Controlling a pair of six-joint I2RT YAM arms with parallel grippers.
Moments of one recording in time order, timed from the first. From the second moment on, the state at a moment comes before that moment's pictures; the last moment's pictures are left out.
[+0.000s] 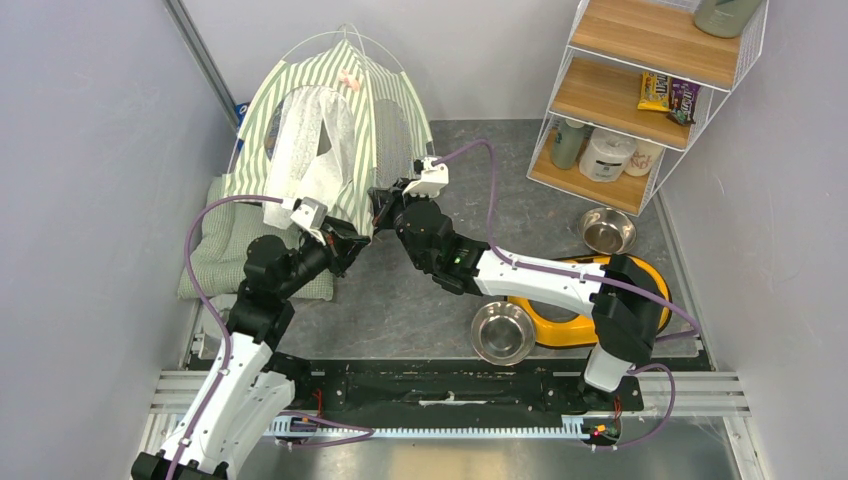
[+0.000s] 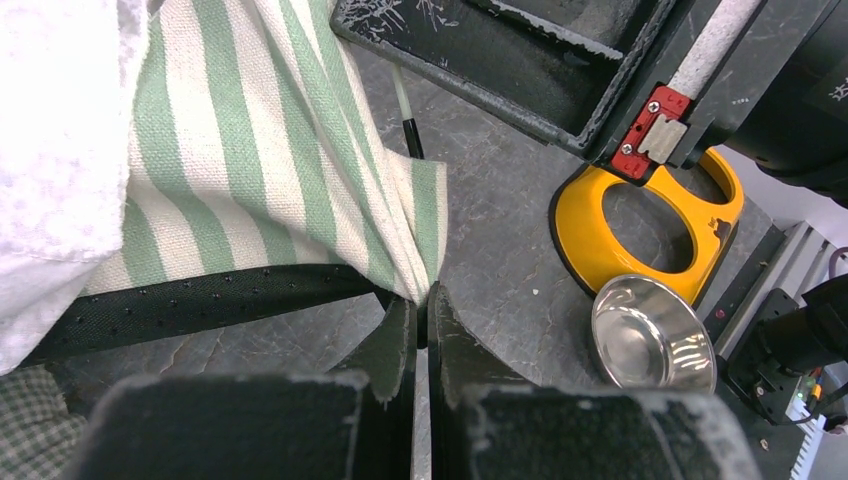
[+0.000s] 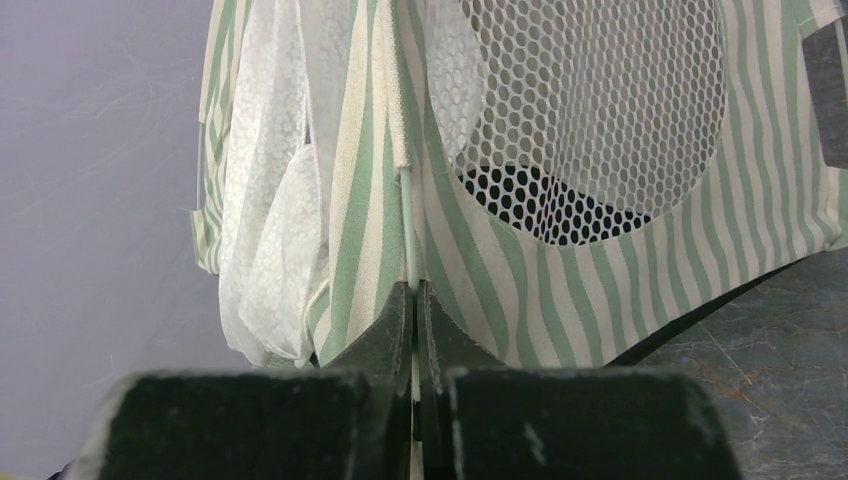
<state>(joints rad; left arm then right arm) -0.26 0.63 0.53 -0.04 0.49 -0.23 1.07 1.70 1.30 0.43 0.66 0.60</state>
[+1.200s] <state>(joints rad) -0.26 0.63 0.54 -0.02 0.47 -0.23 1.07 1.70 1.36 0.35 0.65 0.63</state>
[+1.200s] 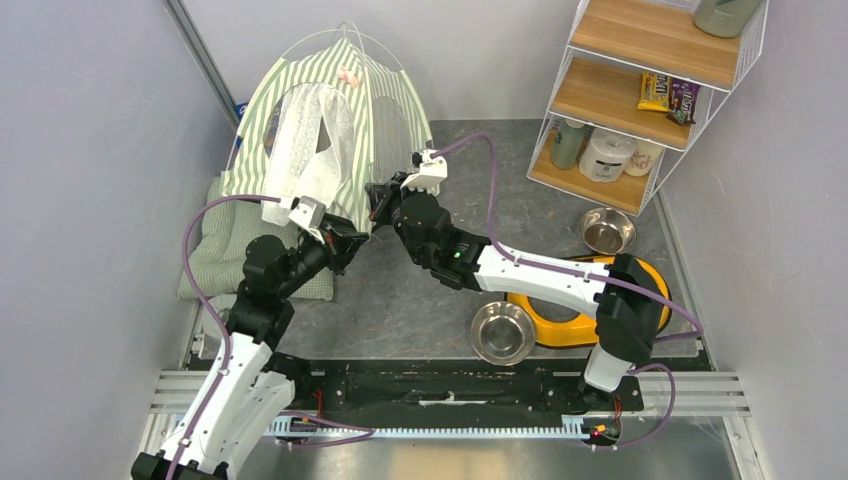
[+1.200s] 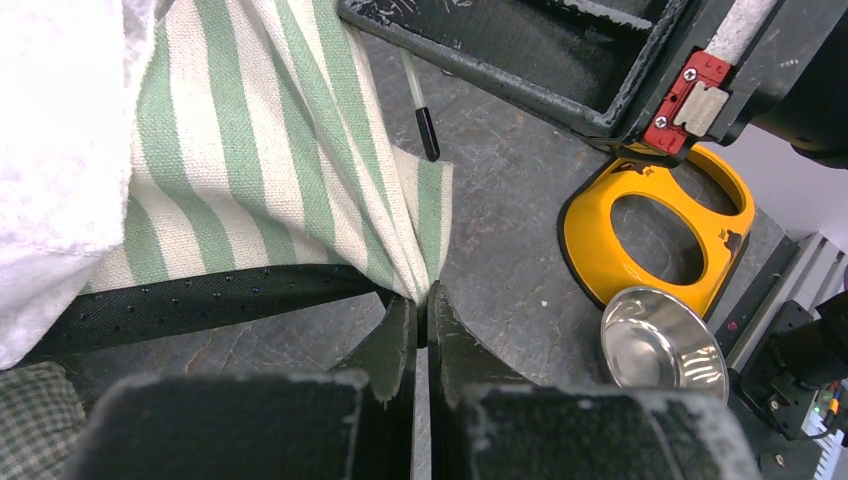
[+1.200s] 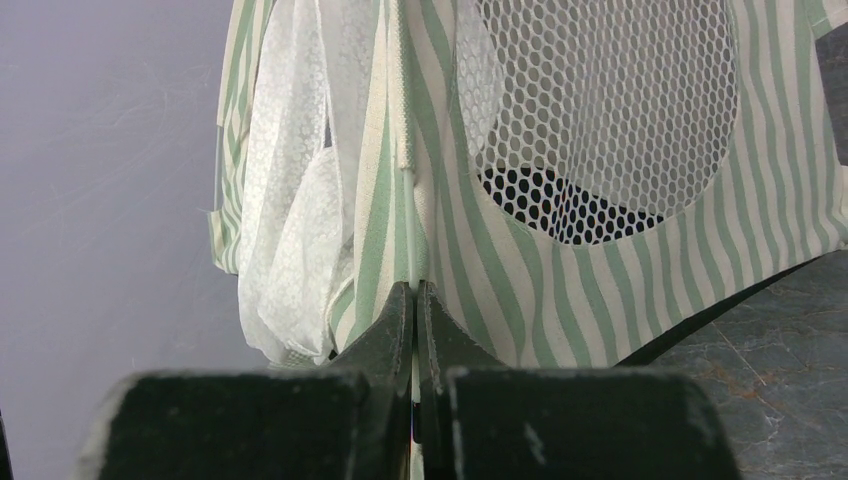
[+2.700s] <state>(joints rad) -0.26 0.62 0.55 -0.05 0.47 -0.23 1.07 1.71 1.36 0.35 0.65 0.58</state>
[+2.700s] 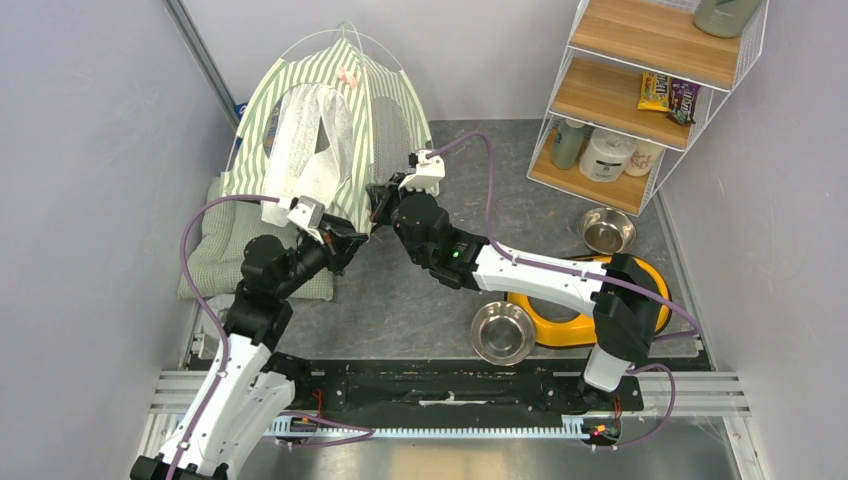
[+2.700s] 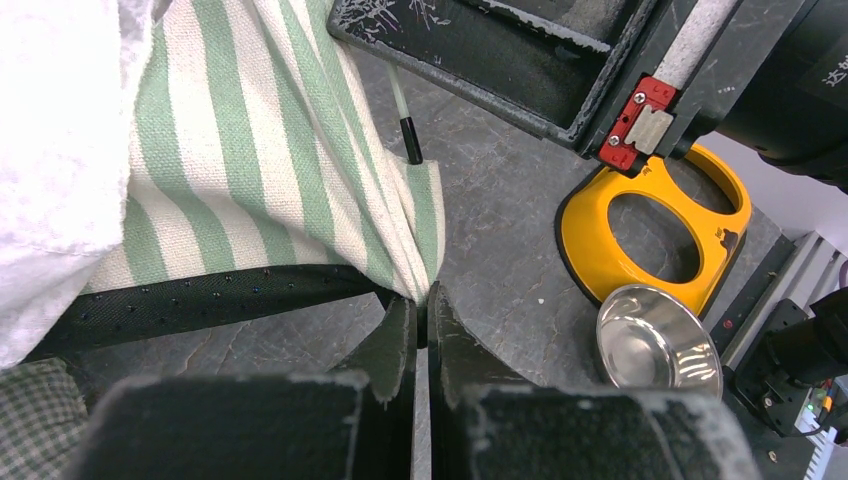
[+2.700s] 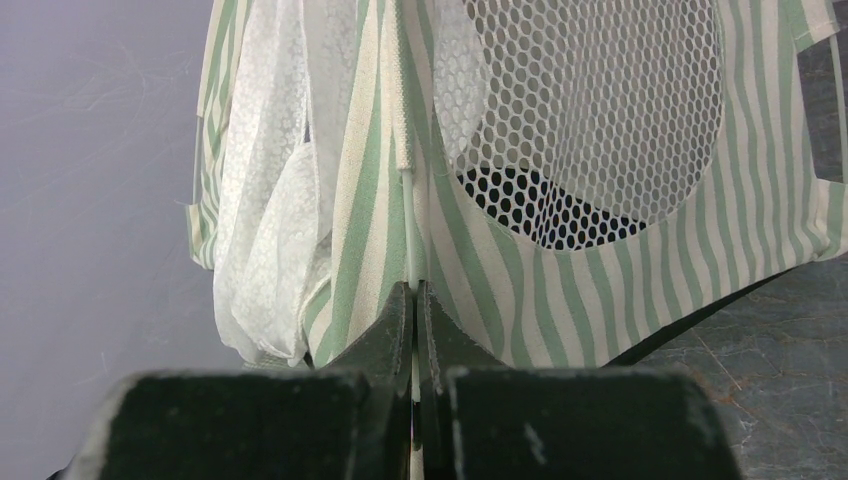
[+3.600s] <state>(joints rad) -0.26 0.62 0.55 -0.04 0.46 -0.28 1.06 1.71 1.36 0.35 0.63 0.64</state>
